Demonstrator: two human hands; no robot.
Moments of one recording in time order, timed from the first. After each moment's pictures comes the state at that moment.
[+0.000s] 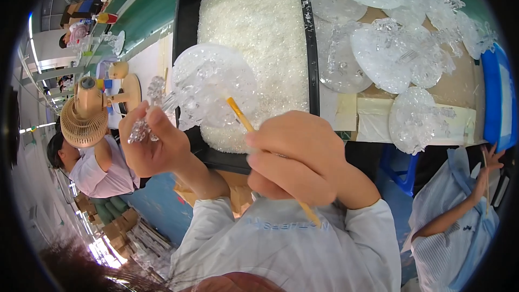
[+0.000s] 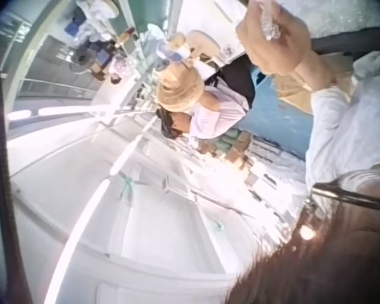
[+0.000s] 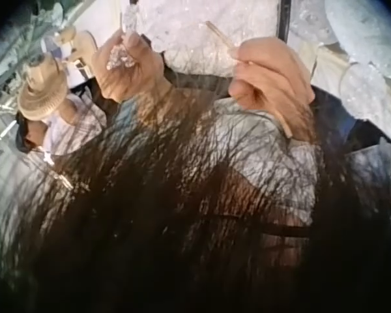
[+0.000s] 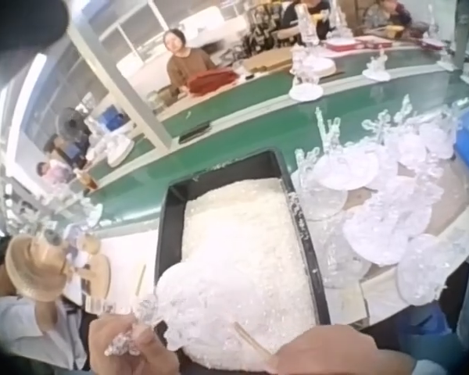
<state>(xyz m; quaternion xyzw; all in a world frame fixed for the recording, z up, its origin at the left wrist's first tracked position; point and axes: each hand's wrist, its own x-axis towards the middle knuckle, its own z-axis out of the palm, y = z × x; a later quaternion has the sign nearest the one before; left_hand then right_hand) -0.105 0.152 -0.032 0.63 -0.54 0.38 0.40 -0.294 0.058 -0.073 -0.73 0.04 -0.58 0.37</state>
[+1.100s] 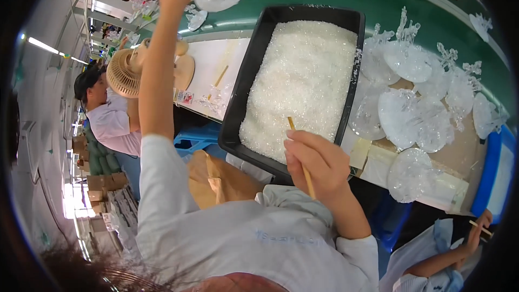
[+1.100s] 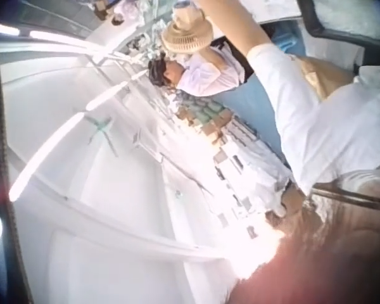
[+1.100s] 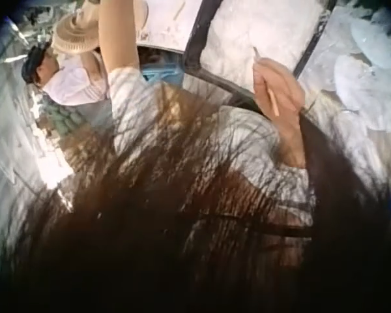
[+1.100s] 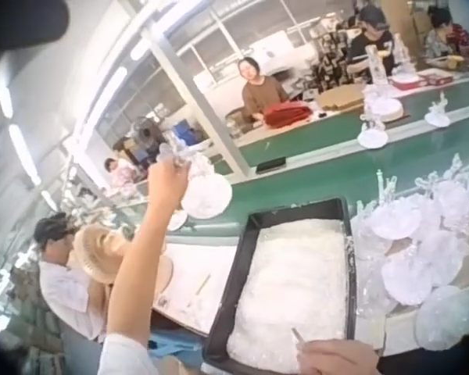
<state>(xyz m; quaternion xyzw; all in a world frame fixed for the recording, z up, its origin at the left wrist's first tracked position) 0.132 0.030 0.106 0.78 -0.45 0.41 0.14 -0.297 0.067 -0.055 -0.75 0.04 -0.54 0.37</state>
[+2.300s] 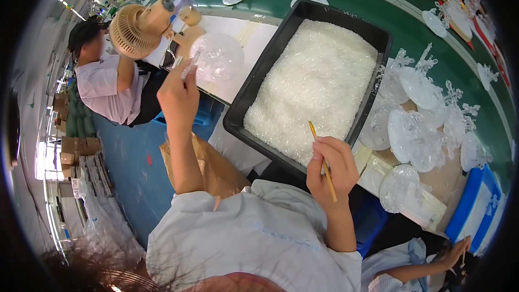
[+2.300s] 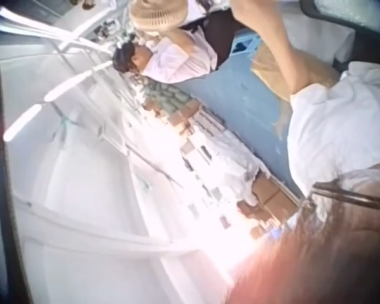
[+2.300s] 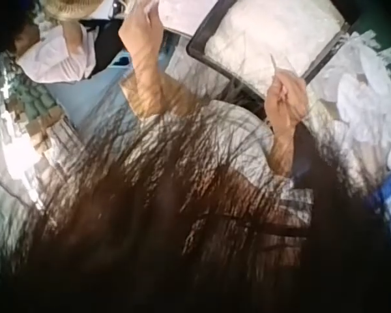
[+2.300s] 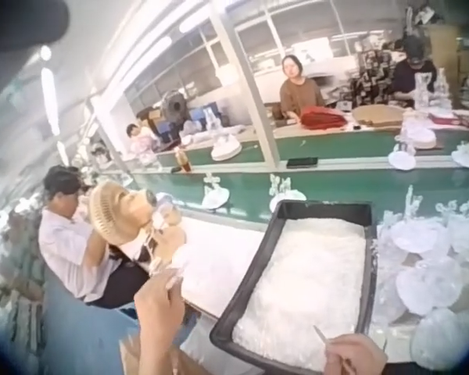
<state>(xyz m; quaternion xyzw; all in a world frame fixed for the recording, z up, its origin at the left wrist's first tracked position) -0.052 0.254 -0.012 0.84 -0.36 0.34 0.22 -0.310 0.085 -0.077 -0.79 0.13 -0.46 0.38</state>
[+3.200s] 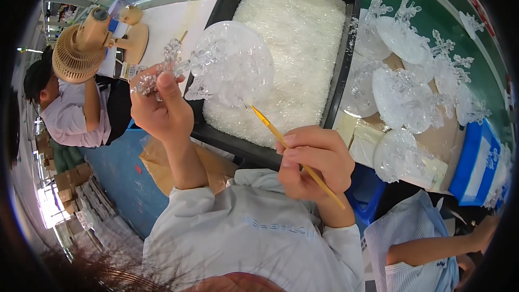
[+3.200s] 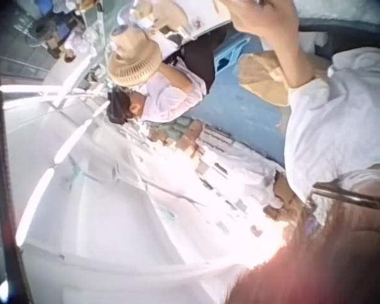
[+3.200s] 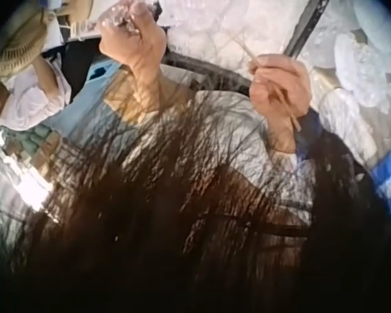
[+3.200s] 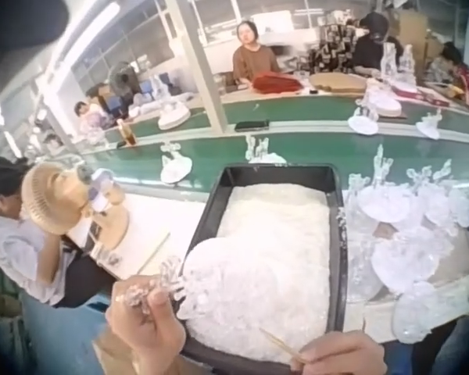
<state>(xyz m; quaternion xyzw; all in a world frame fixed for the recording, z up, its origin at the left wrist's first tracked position) -0.106 0.183 -0.043 0.73 -0.37 0.26 0.51 -0.305 0.078 -0.073 -0.71 0.05 -0.51 0.49</state>
